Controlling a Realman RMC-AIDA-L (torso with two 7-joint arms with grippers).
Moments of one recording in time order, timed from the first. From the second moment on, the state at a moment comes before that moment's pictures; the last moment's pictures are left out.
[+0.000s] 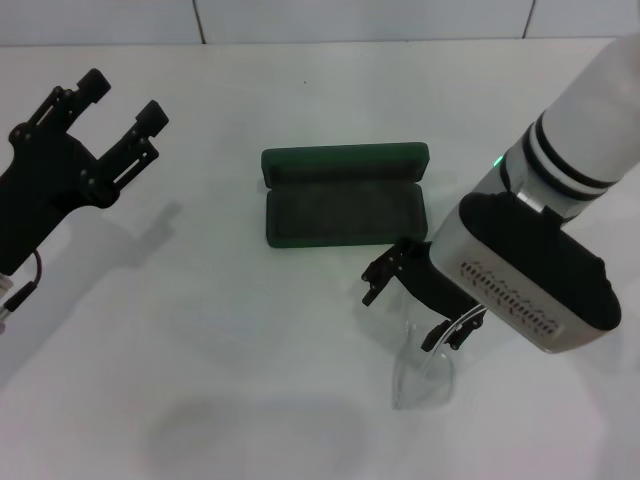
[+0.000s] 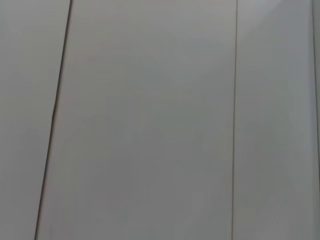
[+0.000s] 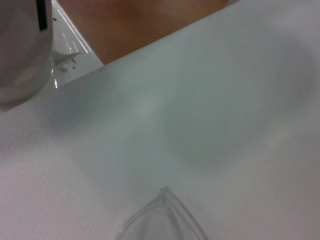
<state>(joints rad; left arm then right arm) -0.20 -2.08 1.18 0.49 0.84 1.46 -0.78 0.83 2.03 -1.76 -1.14 -2.26 -1.42 1.14</state>
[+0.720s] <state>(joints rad) -0.20 -2.07 1.16 0.48 0.84 1.46 -0.77 0.67 2.02 -1.57 -1.30 -2.18 -1.37 1.21</state>
